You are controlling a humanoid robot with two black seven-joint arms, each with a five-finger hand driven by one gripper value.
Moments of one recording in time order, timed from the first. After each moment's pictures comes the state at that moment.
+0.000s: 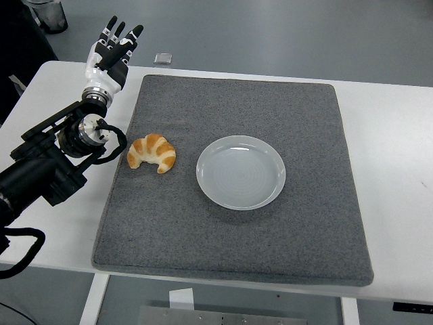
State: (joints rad) left arm -0.85 0.24 -0.74 -0.71 -0.13 0.07 -0.46; right arm 0.05 0.00 0.07 0.15 0.28 -0.20 -0.03
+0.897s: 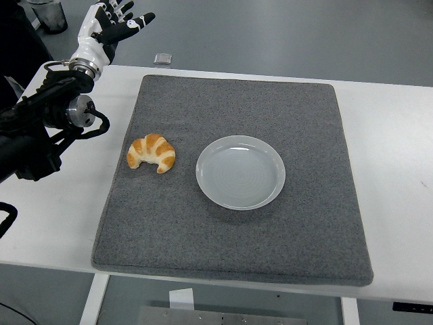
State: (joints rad) left arm -1.00 0.35 -0.52 -0.70 0.14 0.12 -0.47; right arm 0.05 0.00 0.07 0.15 0.28 -0.20 -0.03
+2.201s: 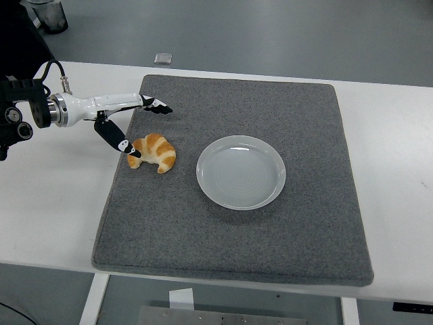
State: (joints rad) left arm -1.37 0.79 0.41 -1.22 0.81 0.02 -0.44; right arm 0.05 0.00 0.07 0.15 0.28 -0.20 -0.03
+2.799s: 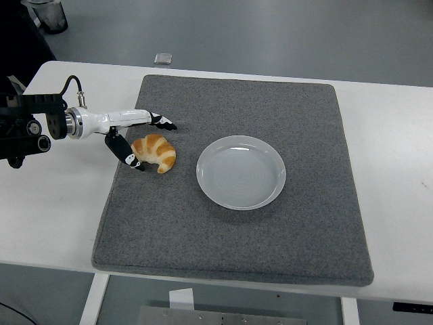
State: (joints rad) left arm -1.36 0.68 0.51 -1.15 0.81 0.05 -0.41; right arm 0.05 0.00 0.07 0.15 0.28 -0.20 -0.03
